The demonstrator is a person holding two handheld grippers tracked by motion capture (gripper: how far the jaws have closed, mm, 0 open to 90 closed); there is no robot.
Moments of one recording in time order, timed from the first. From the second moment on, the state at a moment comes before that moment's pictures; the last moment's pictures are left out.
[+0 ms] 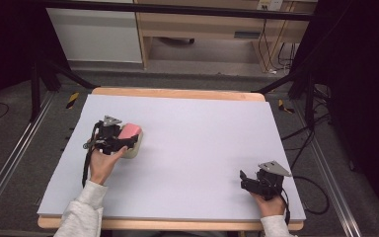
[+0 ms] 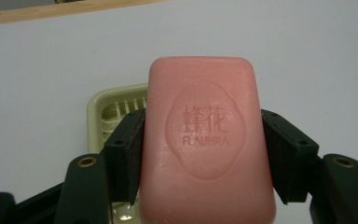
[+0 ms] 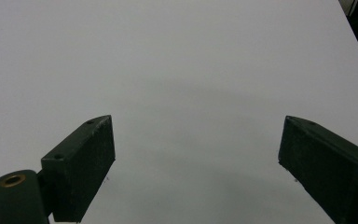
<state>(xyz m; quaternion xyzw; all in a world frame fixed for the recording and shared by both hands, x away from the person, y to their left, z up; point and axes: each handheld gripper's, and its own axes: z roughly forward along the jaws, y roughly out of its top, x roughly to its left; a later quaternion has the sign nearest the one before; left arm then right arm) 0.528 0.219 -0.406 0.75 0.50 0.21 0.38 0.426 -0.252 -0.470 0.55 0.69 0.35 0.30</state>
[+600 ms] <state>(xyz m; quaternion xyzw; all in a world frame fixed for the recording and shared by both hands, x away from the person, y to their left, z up) 0.551 0.221 -0.423 0.75 0.52 0.21 0.36 0.427 -0.251 -0.470 0.55 0.70 0.35 0.30</state>
